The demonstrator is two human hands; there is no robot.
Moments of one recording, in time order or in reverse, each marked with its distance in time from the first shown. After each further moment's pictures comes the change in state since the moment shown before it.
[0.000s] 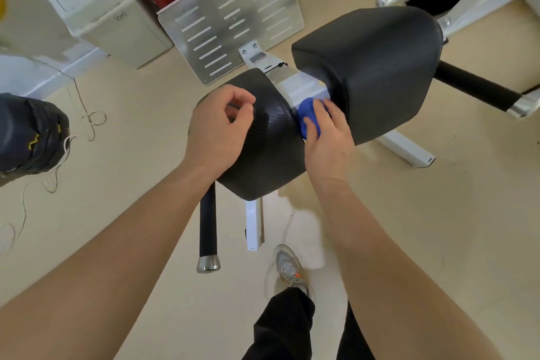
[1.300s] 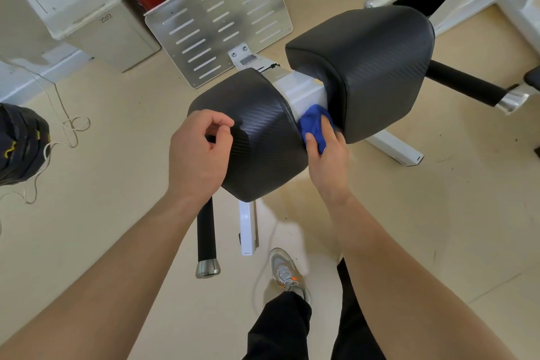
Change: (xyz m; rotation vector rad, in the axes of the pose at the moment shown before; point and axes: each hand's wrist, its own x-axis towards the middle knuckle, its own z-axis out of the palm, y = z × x) left_hand -0.034 -0.030 -0.007 0.013 0.078 -0.014; right_hand -0.022 0.044 0.022 0.161 -0.183 0.257
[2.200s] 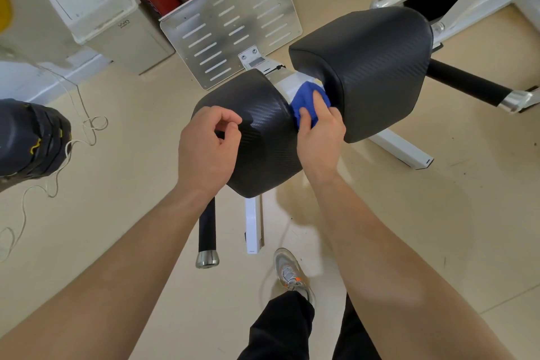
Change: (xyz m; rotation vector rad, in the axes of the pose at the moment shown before) left_hand -0.009 0.023 0.003 0.082 0.014 -0.008; right_hand 0.017 -0.047 0.000 -0.035 0.152 -0.085
